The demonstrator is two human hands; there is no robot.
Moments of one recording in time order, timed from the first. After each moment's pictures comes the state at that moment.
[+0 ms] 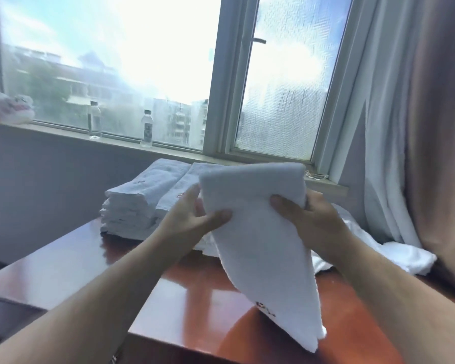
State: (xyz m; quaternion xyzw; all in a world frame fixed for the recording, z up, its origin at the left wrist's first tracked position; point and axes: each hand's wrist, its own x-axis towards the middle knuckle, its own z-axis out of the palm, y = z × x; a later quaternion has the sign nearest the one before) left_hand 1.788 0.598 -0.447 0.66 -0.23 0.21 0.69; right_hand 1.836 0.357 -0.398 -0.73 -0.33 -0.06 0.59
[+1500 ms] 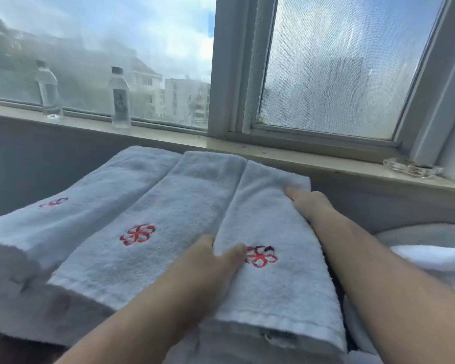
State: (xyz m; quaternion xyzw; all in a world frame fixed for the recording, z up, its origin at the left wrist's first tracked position) left_hand 2.054 0.627 -0.497 0.79 0.17 0.07 0.59; right_hand 2.275 0.476 -0.468 -0.82 0.03 0.04 0.57
